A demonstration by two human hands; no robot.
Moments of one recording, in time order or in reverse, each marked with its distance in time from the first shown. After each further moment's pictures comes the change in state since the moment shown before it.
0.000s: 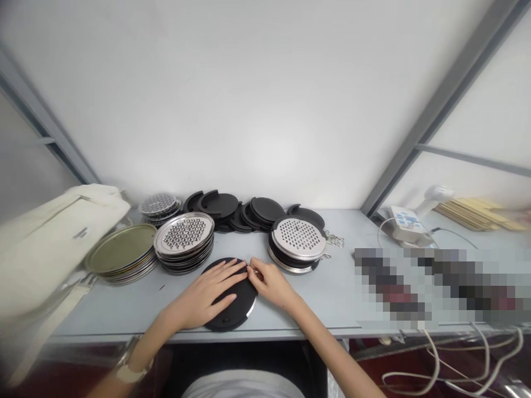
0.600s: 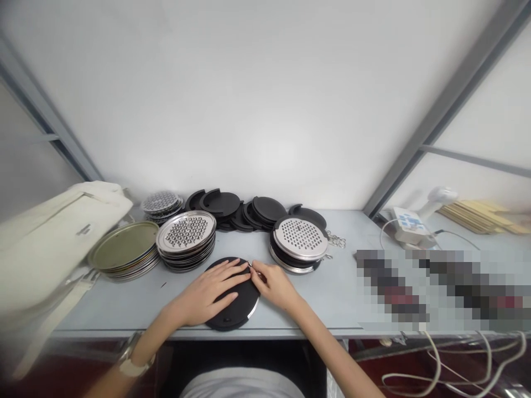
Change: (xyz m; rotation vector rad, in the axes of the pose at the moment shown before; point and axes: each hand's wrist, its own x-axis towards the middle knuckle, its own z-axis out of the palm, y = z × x) left_hand 0.000 0.000 -0.001 -0.042 0.025 0.024; right_hand -0.007 -0.001 -0.002 -0.102 0.015 -0.019
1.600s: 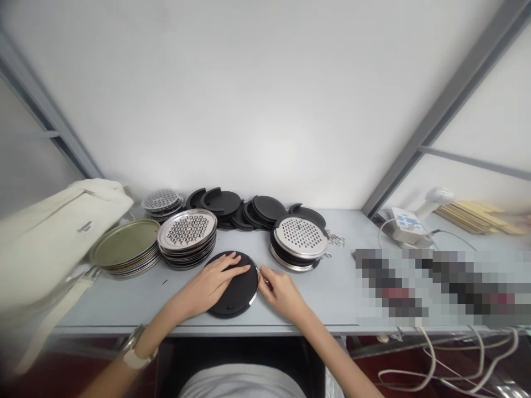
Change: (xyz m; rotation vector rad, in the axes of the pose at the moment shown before) left_hand 0.004 -0.003 0.007 -0.042 0.036 -0.133; right_hand -0.022 0.005 0.001 -0.030 0.042 0.065
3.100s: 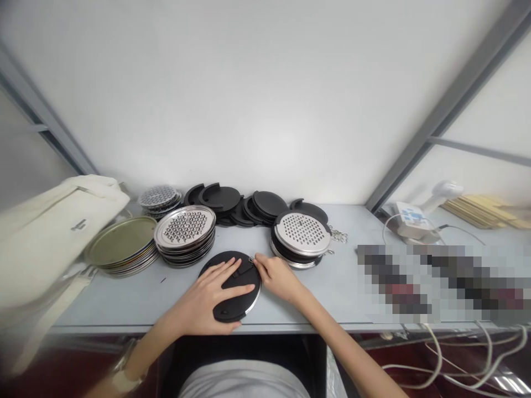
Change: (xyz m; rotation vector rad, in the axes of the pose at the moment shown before) left_hand -0.019 0.013 0.007 0.091 0.030 0.109; right_hand 0.030 -0.002 -0.009 -0.146 -0.162 0.004
